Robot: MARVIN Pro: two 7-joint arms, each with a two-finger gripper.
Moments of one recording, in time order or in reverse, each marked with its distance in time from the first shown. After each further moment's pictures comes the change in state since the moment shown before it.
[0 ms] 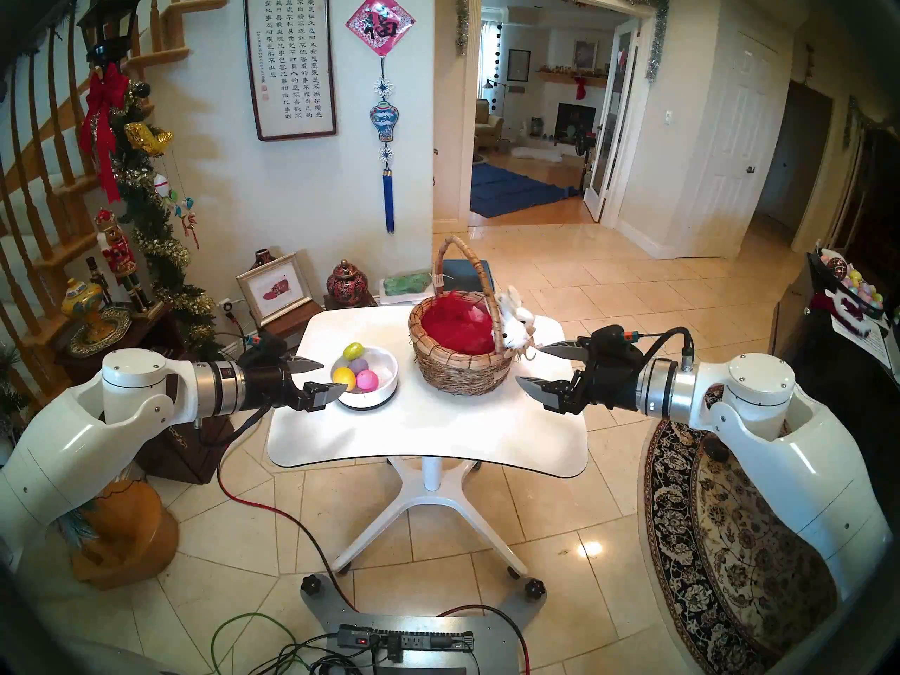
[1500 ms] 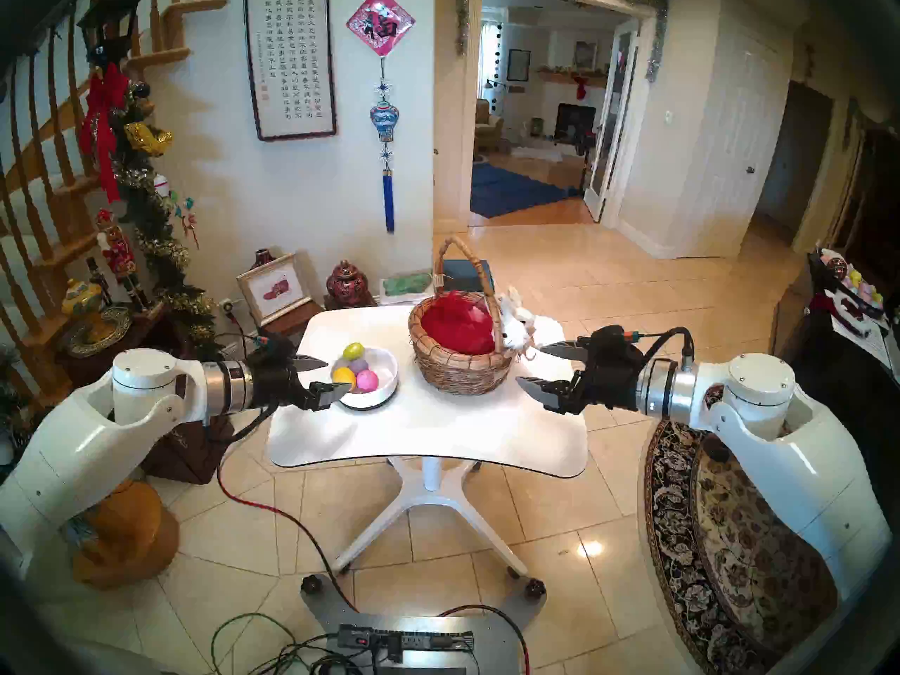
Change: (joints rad) left arm -0.031 -0.050 0.017 0.034 0.083 -0.010 -0.025; right arm 0.000 0.000 0.000 0.000 0.000 0.000 0.000
